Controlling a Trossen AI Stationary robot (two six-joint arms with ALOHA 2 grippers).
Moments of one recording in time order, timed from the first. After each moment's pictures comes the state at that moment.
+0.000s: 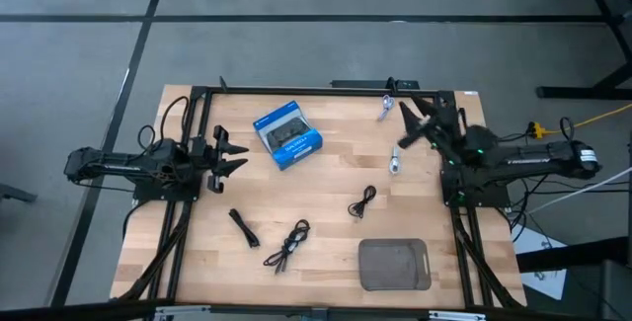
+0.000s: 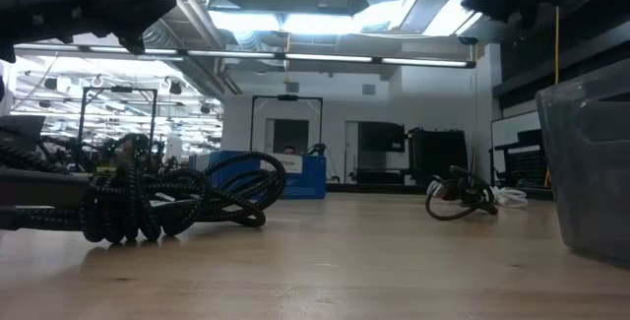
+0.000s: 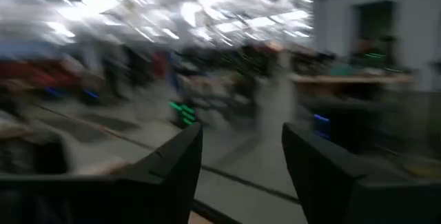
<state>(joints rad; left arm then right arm) 0.02 0.19 0.01 0.51 -0.07 -0.05 -0.04 0.69 0.40 0.57 0.83 -0.10</state>
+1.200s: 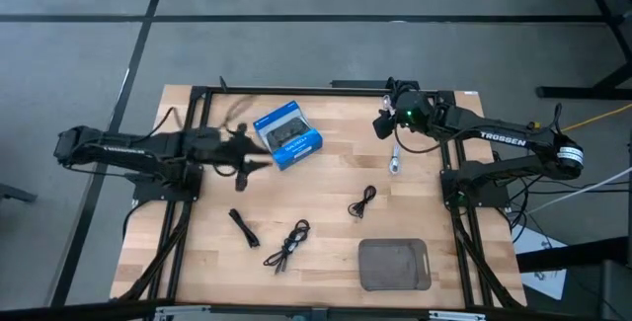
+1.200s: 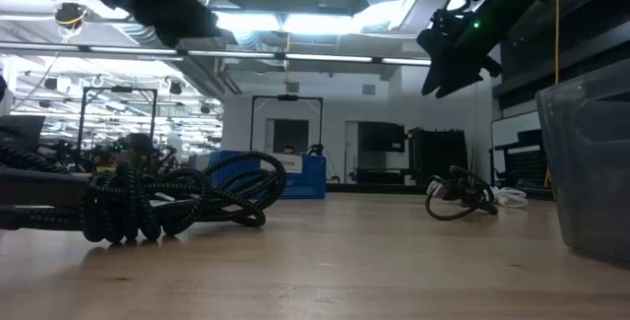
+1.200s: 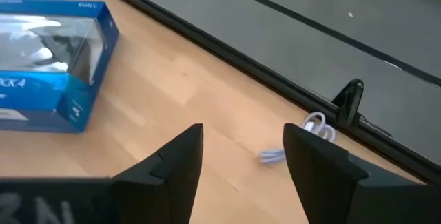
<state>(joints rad) 0.02 0.77 0.56 -0.14 -0.07 -0.12 -0.40 1.12 0.83 -0.45 0.43 0.34</state>
